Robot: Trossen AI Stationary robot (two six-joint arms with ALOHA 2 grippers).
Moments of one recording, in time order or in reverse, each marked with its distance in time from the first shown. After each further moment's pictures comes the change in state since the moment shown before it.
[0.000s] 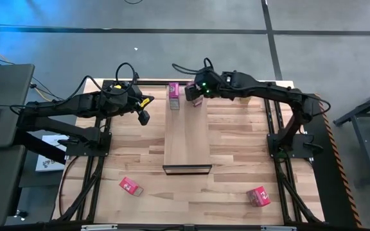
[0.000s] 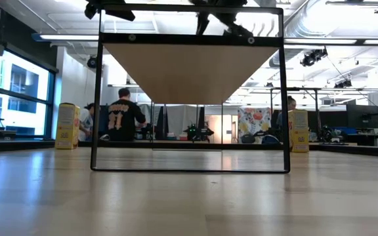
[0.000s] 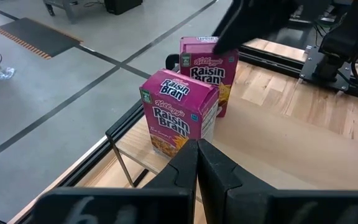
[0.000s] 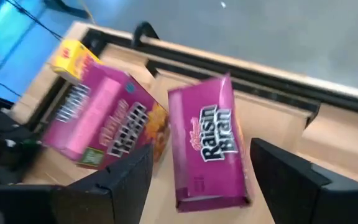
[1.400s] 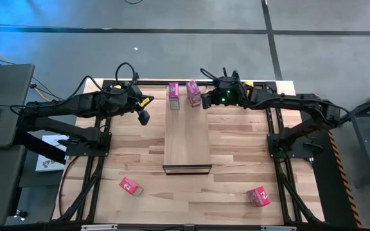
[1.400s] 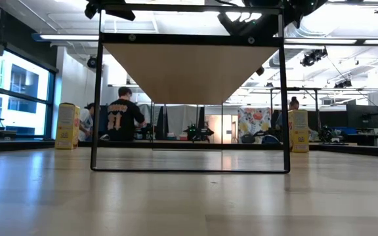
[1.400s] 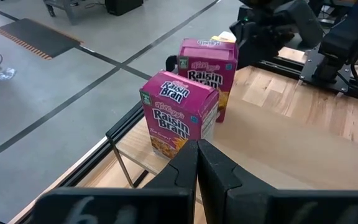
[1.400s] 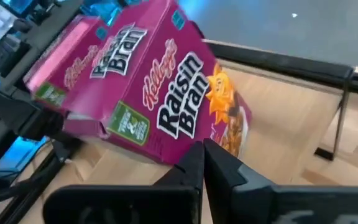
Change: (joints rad) left arm 0.000 0.000 0.000 0.005 0.000 0.000; right arm -0.113 -0.322 -0.747 0.732 -0.268 -0.128
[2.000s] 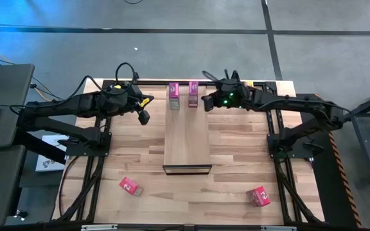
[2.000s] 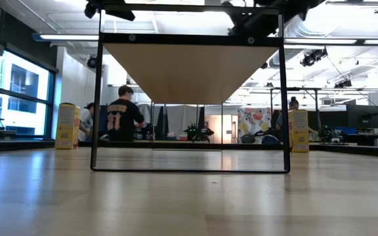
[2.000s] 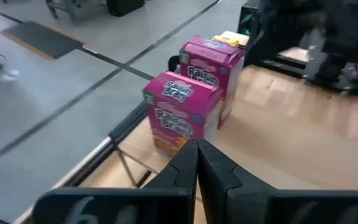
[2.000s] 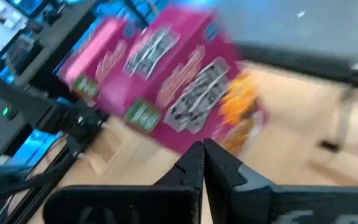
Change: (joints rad) left arm 0.000 -0.002 0.002 -0.004 -0.019 0.018; right arm 0.039 -0.061 0.000 -0.047 0.016 0.021
